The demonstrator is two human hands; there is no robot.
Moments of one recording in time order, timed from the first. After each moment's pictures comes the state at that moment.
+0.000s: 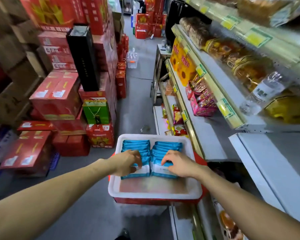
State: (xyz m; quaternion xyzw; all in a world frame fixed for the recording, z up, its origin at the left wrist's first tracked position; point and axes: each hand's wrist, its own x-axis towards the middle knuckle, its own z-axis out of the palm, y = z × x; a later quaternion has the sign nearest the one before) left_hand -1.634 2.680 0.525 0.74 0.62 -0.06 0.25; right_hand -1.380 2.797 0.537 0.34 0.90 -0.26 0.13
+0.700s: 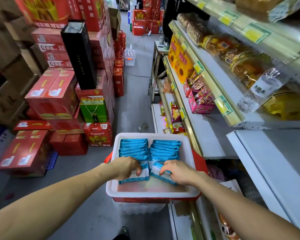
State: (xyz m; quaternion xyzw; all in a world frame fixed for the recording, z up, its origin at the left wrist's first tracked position) left_hand -1.622 2.674 0.508 0.75 0.60 -0.08 0.26; right_hand -1.366 2.780 0.518 0.28 0.91 -0.22 0.19
